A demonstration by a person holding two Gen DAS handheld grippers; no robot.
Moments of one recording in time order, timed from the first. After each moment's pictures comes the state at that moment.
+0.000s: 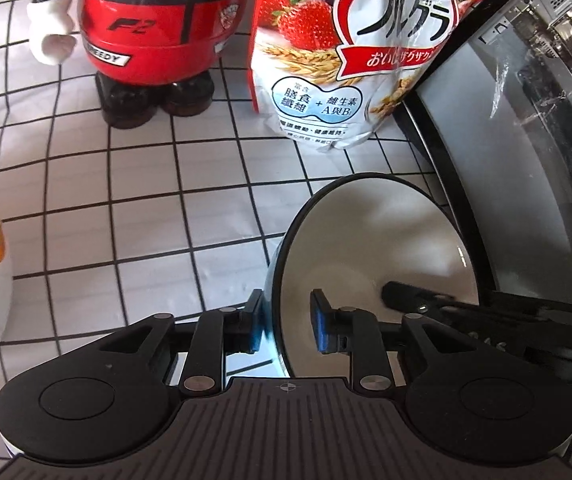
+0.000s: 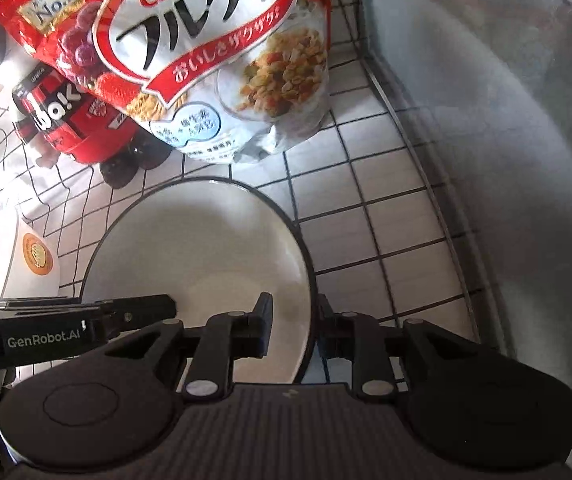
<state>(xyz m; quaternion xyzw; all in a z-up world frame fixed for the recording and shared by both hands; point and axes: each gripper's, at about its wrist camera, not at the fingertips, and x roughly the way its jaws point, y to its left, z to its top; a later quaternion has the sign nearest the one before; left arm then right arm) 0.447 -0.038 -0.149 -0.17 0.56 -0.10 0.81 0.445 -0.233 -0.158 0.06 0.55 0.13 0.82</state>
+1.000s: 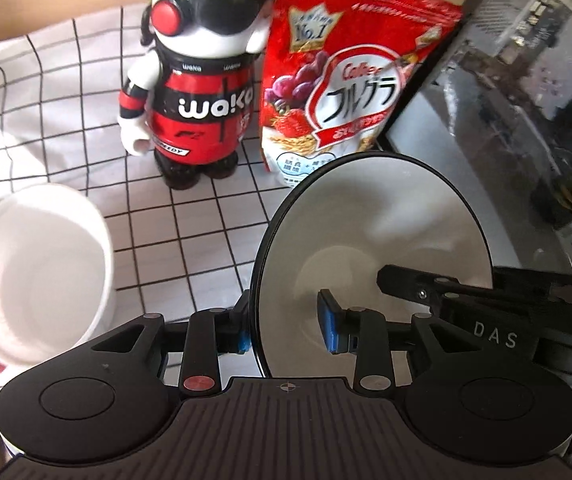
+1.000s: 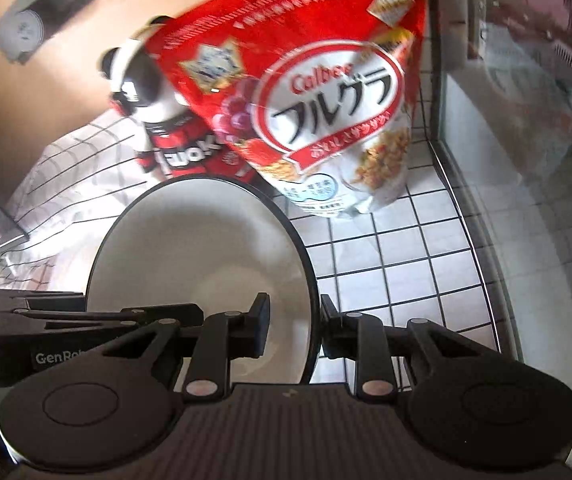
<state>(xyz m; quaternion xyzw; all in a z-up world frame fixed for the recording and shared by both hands) 0.392 -0.017 -0.047 -0.11 0.51 -0.08 0.85 0.395 -0.196 -0.057 0.05 0.48 0.20 0.85</state>
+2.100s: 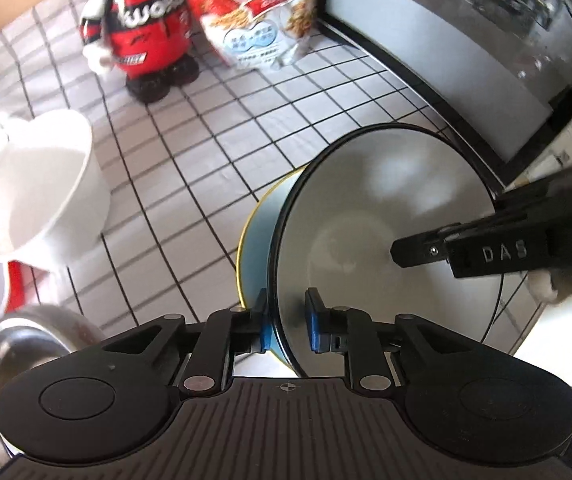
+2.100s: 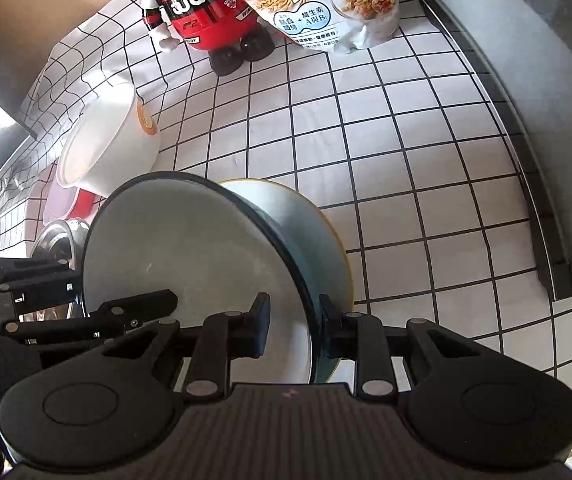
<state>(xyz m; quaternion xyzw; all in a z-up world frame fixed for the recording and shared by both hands) 0.280 -0.049 -0.099 0.06 0.53 -0.12 0.84 0.309 -0.217 -0.122 0.06 0.58 0.21 0.79</state>
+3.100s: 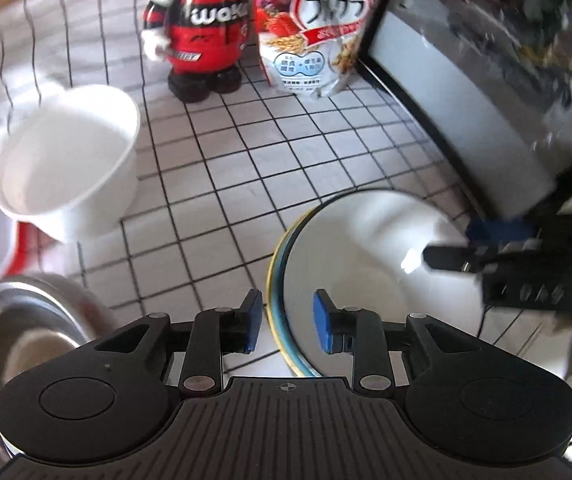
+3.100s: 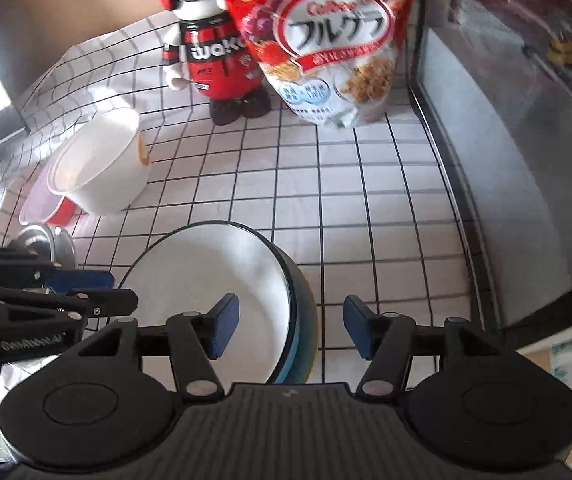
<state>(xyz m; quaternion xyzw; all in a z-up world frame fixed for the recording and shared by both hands) 0.281 -0.011 -0.091 -0.07 0.51 -0.09 0.85 0.294 -0.213 -0.092 -0.02 0.50 0.17 0.85</state>
